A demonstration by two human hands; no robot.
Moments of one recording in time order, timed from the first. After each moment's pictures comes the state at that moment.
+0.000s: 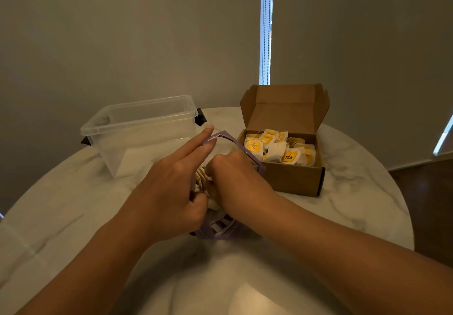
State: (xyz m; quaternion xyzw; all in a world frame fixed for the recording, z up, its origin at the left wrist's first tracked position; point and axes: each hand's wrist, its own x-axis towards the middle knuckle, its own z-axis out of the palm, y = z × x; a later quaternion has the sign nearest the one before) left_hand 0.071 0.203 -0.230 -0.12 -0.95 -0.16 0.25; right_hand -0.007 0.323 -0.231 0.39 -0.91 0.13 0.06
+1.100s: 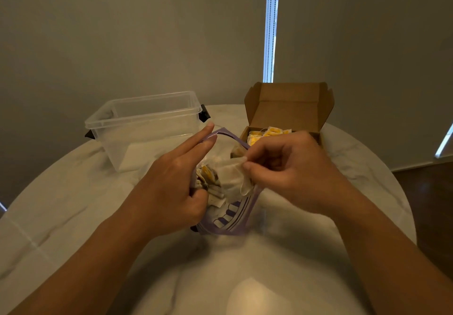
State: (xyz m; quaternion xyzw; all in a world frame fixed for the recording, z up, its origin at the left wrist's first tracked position) left_hand 0.071 0.197 -0.234 -0.13 -0.94 -0.17 0.28; right_hand -0.004 0.405 -0.216 0.43 -0.75 0.50 0.03
